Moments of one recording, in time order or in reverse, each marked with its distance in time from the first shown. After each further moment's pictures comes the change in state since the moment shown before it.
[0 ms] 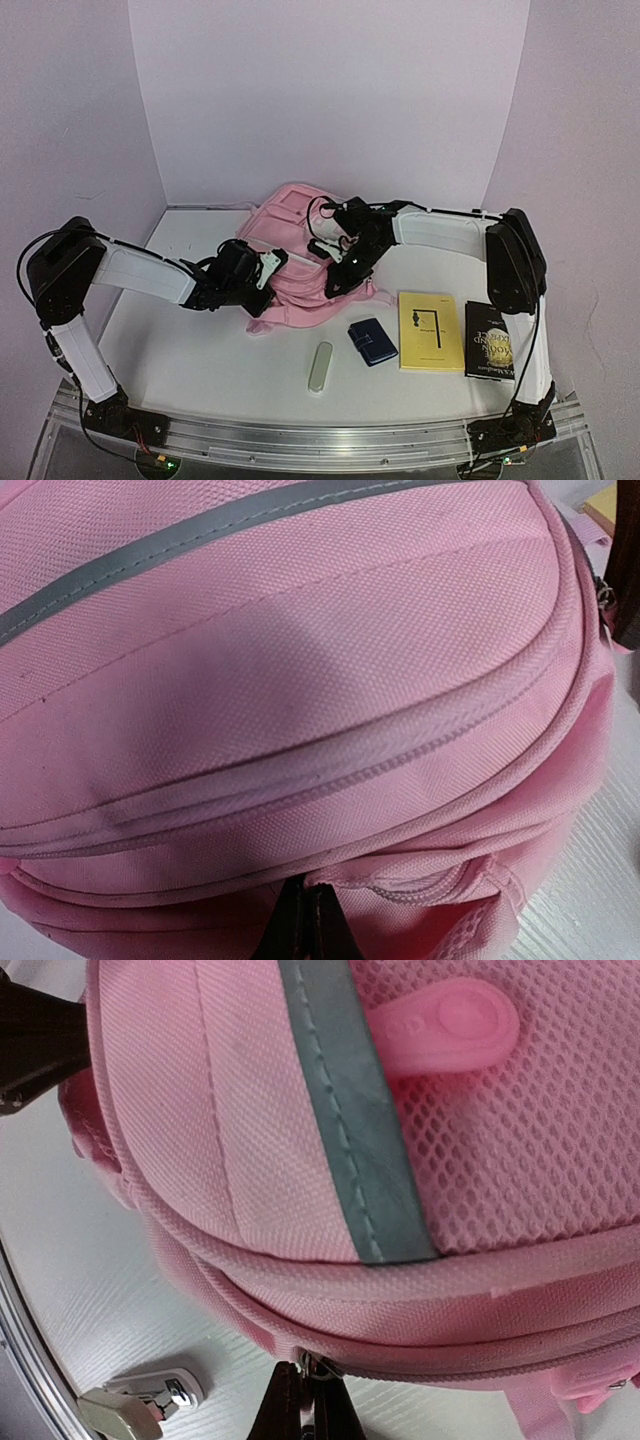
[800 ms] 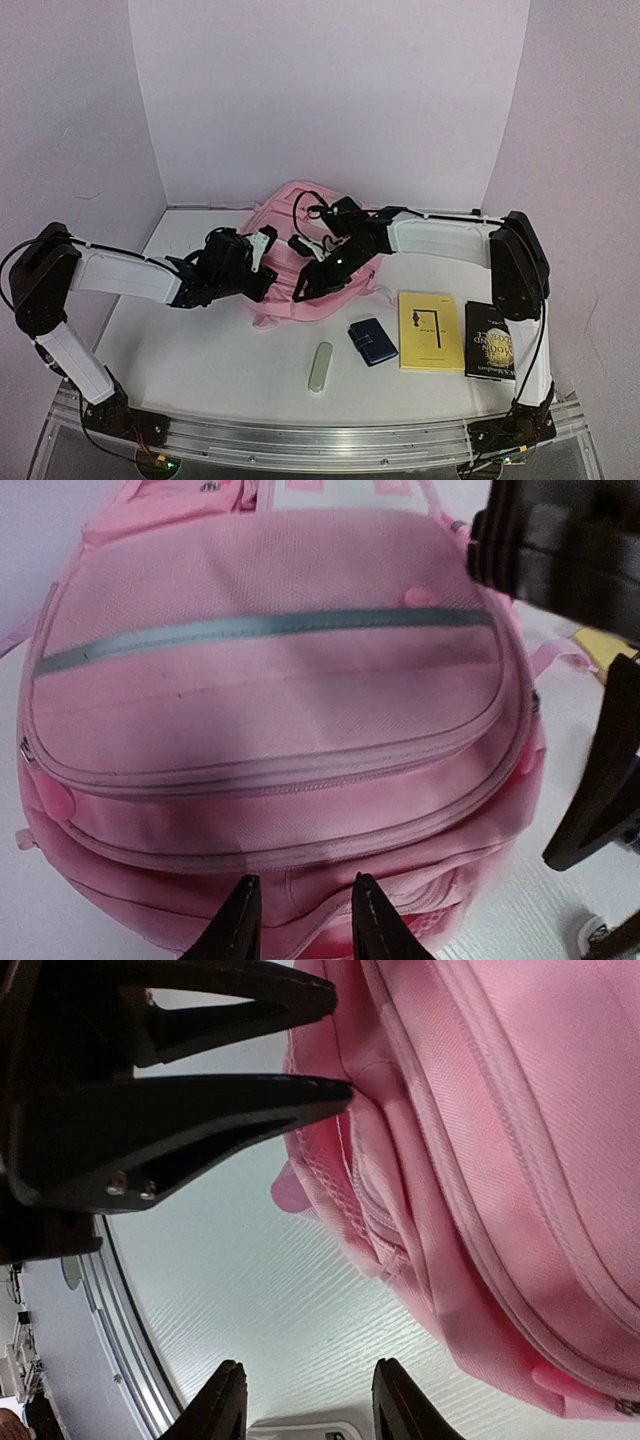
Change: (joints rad) left arm -0.001 -0.118 -0.028 0.085 -0.031 -0.184; right arm 0.062 -0.046 -0.050 0.182 -0.200 0.227
